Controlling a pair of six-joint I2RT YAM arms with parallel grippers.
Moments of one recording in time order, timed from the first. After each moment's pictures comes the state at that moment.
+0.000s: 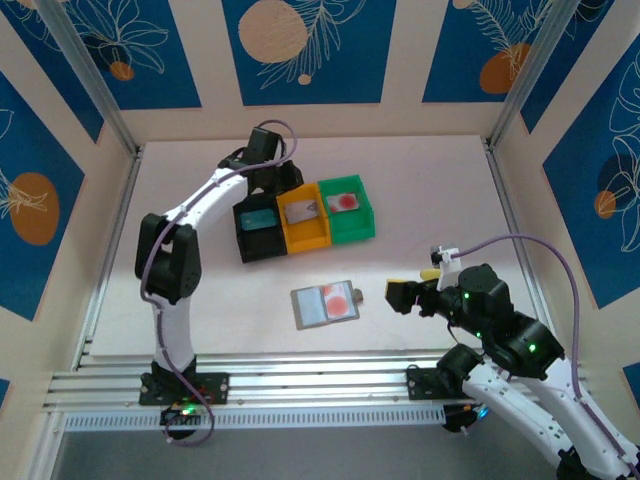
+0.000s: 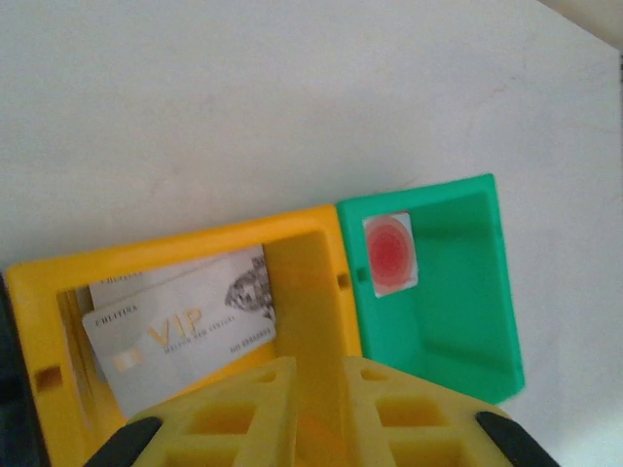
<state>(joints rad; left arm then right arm) -0.41 1.99 1.72 -0.56 0.26 -0.66 0.65 0.39 0.74 -0.85 -0.02 0.47</state>
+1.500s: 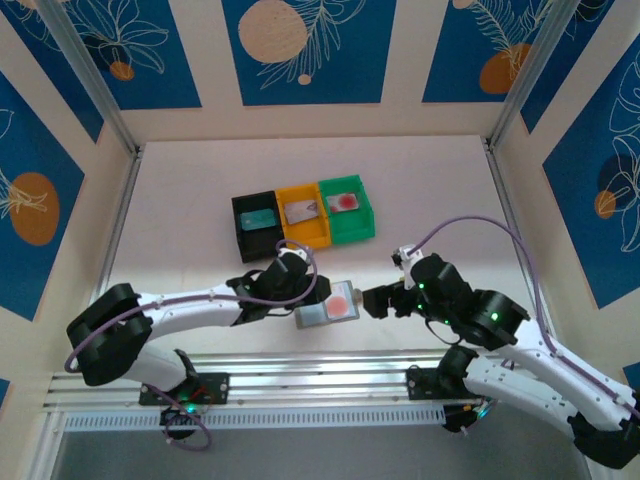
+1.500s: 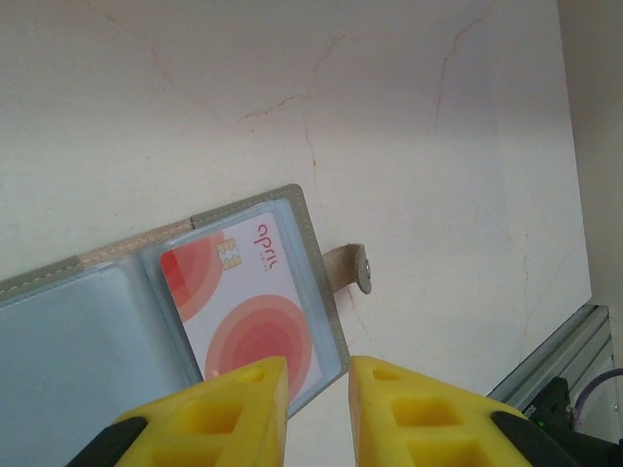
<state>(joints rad) -0.98 1.41 0.68 0.05 0.04 -1.00 0.88 0.66 0.76 -0.86 0.11 0.50</state>
